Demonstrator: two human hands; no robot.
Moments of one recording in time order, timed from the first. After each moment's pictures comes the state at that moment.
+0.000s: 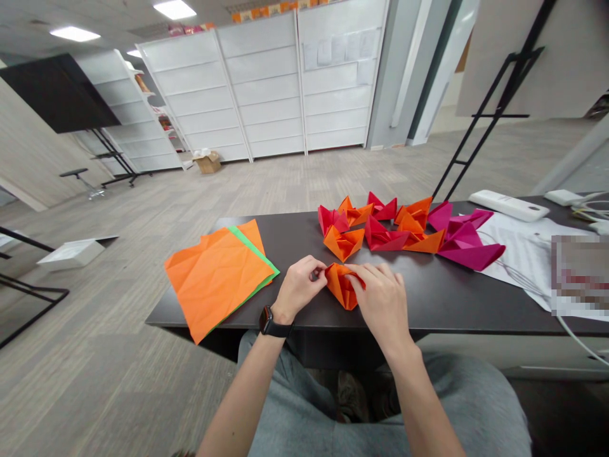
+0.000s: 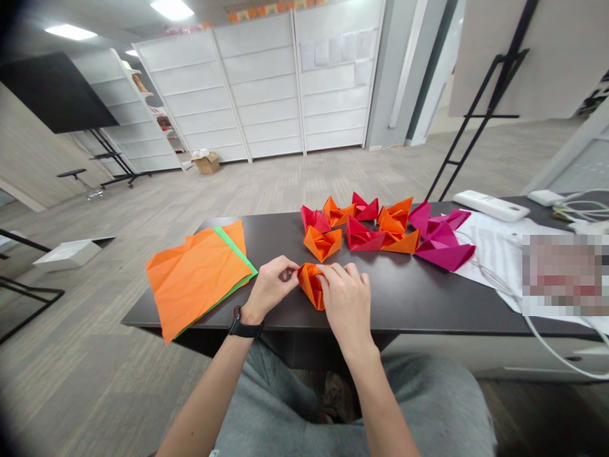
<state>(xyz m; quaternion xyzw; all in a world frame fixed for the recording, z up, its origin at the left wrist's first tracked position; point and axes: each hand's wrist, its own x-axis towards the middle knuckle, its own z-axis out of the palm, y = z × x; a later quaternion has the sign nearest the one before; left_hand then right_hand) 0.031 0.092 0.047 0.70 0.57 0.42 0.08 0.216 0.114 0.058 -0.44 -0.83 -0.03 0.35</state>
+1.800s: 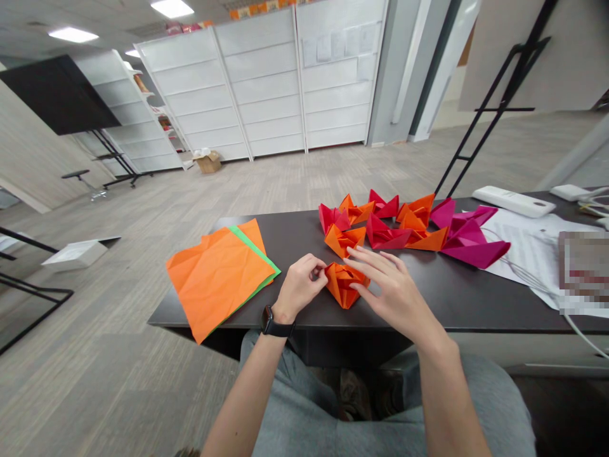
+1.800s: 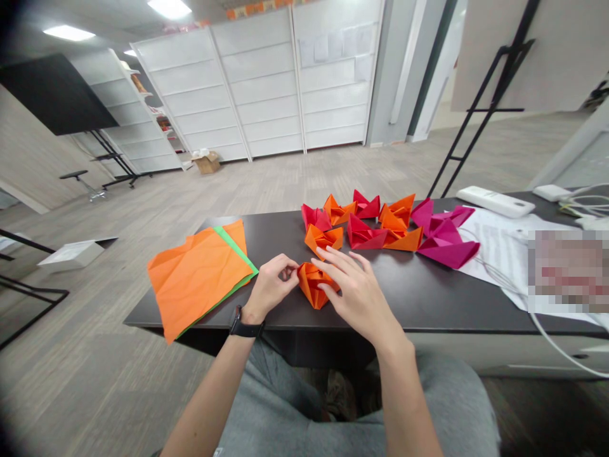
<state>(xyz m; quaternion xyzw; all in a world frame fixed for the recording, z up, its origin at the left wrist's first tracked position) 0.030 0.093 0.046 0.70 0.56 0.44 0.07 0.243 0.132 0.074 -0.29 -0.90 0.03 0.33</state>
